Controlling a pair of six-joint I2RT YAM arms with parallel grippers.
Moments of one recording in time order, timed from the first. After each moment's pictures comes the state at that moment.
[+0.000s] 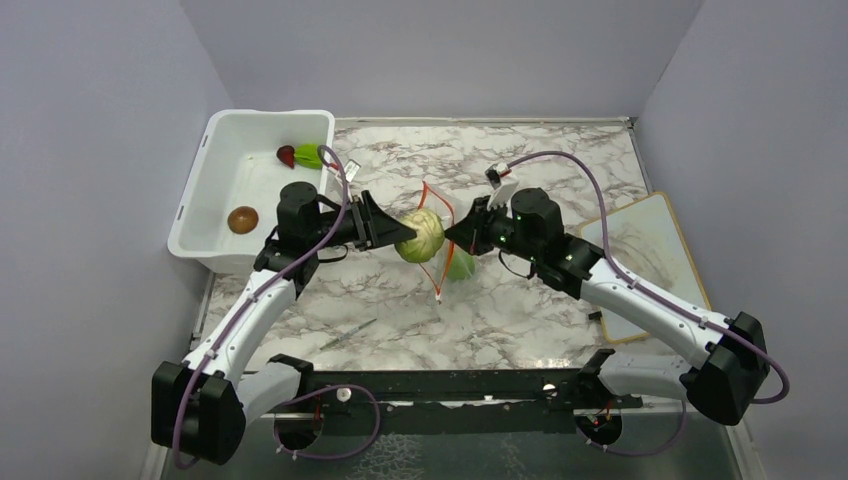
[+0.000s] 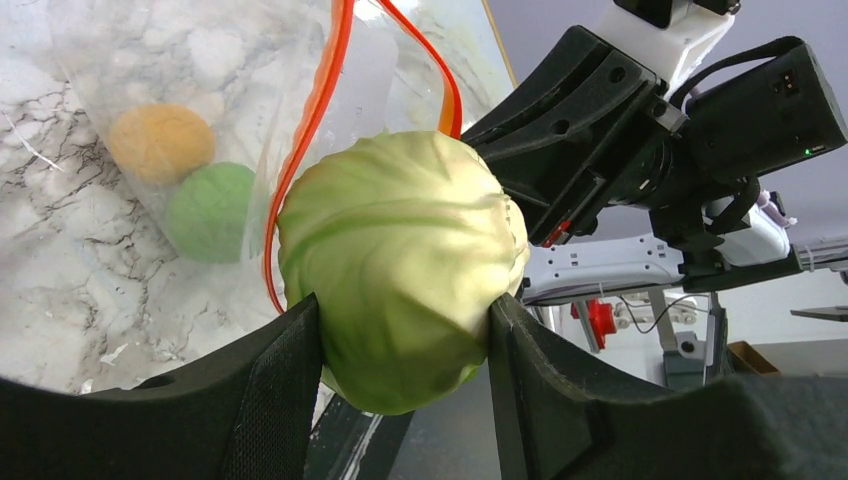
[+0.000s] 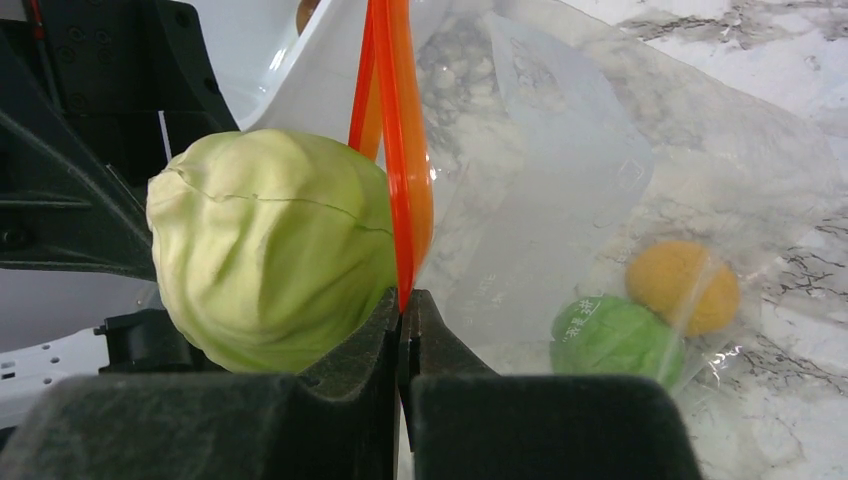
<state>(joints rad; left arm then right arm) -0.29 1.05 0.75 0.07 0.90 -0.86 0.77 1.19 0.92 -0.05 -0.12 0.54</state>
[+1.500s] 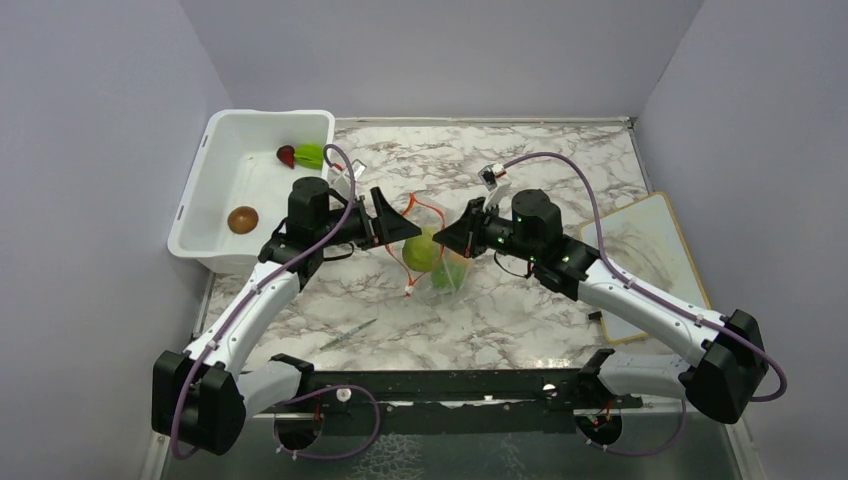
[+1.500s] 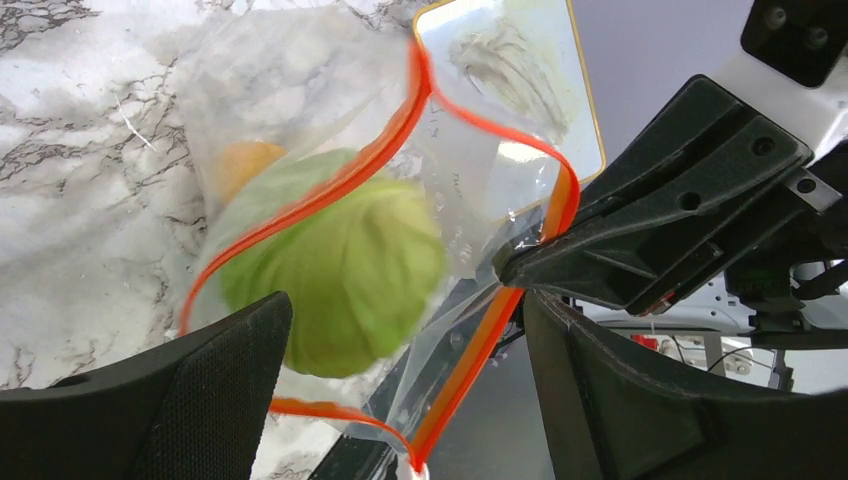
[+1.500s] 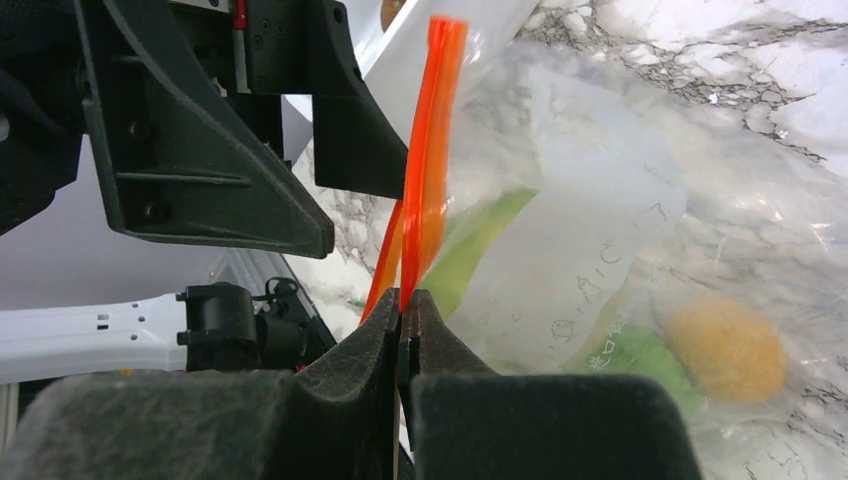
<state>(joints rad) -0.32 1.11 0.81 -0.09 0.74 -0.77 0.77 1.20 0.90 0.06 -0.25 0.58</state>
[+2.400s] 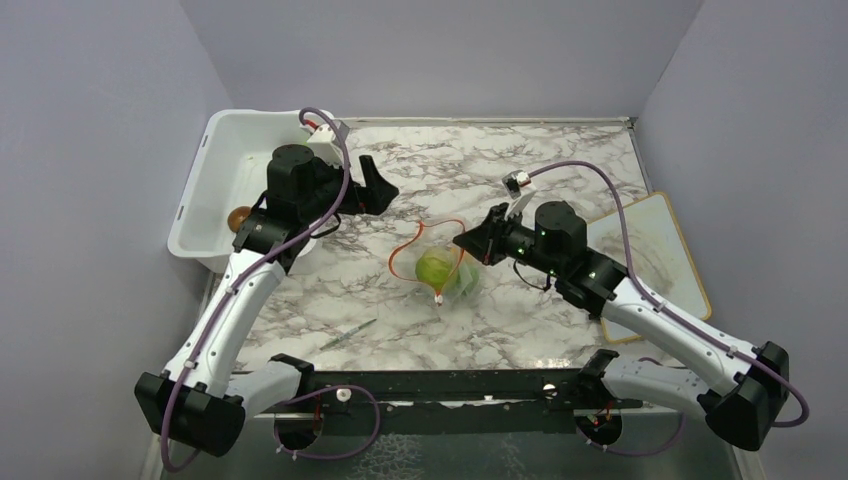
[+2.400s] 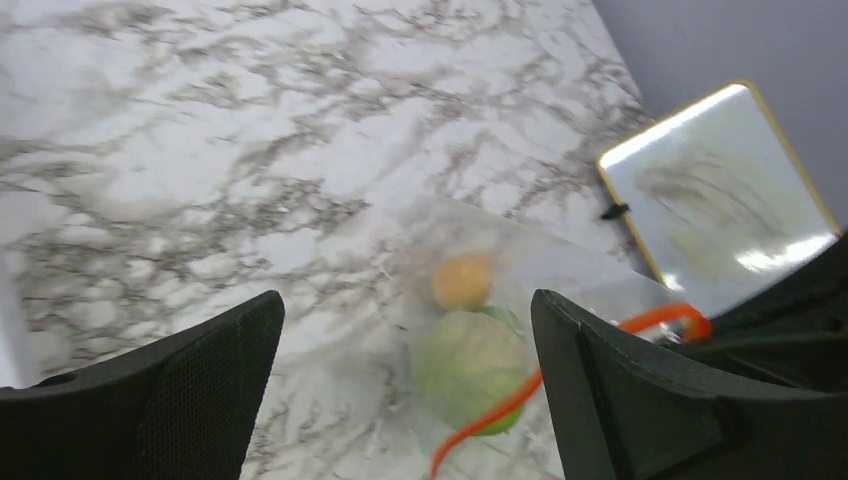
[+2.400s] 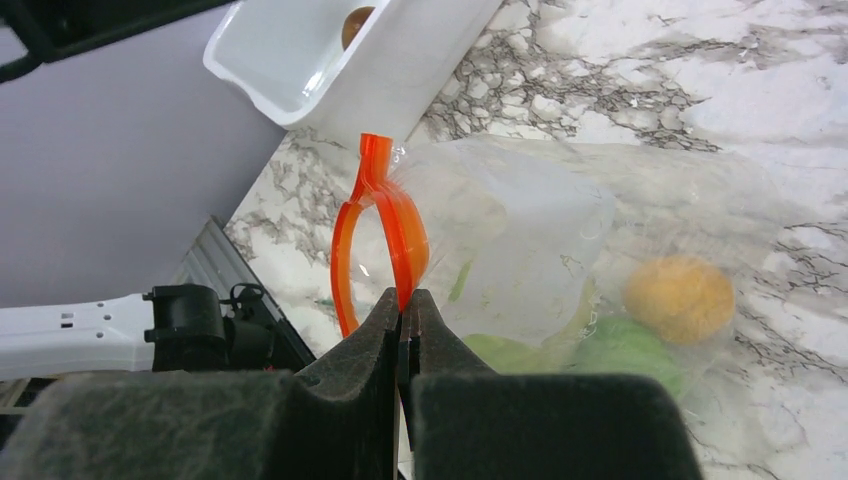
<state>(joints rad) -0.32 1.09 1.12 -0.38 0.38 -0.39 0.77 1.03 0.84 -0.04 -0.15 0.53</state>
